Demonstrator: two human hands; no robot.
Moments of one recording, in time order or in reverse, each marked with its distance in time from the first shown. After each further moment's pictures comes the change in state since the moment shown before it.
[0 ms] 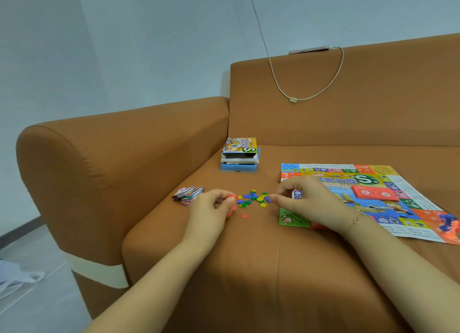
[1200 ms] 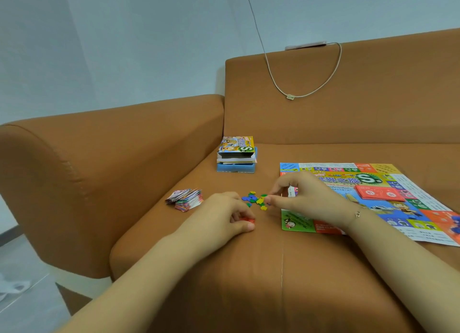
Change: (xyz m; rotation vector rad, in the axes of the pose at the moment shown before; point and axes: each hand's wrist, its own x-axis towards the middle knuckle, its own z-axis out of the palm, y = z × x) left_hand 0.015 0.015 -0.011 0.495 -0.488 0.341; right_hand 0.017 0.004 0.002 0.006 -0.071 -0.022
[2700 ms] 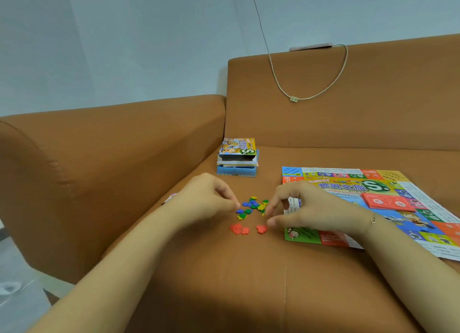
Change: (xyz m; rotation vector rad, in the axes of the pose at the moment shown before) left_hand 0.026 -0.016 -0.030 -0.186 0.059 -0.337; right_hand 0.004 -0.001 -0.004 0.097 -0.199 0.043
